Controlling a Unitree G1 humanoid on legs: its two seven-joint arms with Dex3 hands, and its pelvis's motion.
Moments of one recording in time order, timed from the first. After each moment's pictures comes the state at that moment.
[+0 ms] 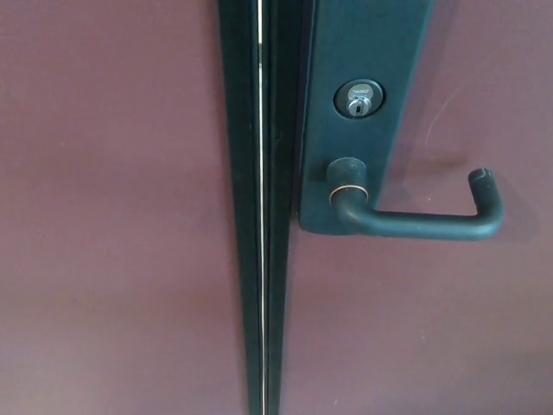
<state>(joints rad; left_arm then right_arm) -0.10 0.43 0.13 1.34 0.08 -0.13 -0.03 0.56 -0.22 -0.30 -0.08 0.06 -0.19 0.08</state>
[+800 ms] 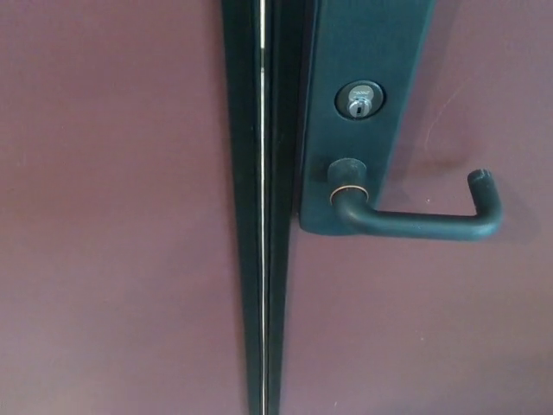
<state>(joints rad) -0.09 0.45 0.11 1.33 0.08 -0.14 -0.04 0.53 -0.37 -0.49 -0.88 0.28 -0.12 0.15</state>
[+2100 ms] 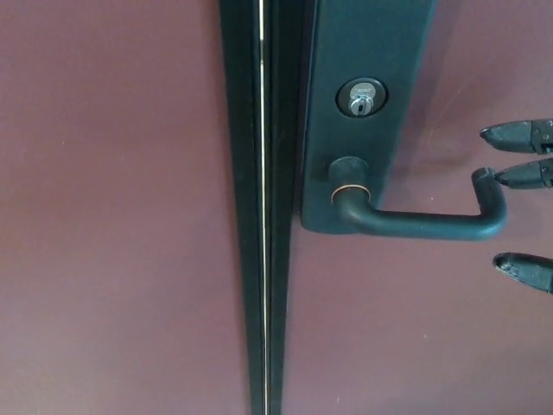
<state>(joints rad) -0.10 0.45 0.11 1.33 0.10 -0.15 -0.04 0.02 -0.66 -0.16 -0.70 0.07 0.23 0.20</state>
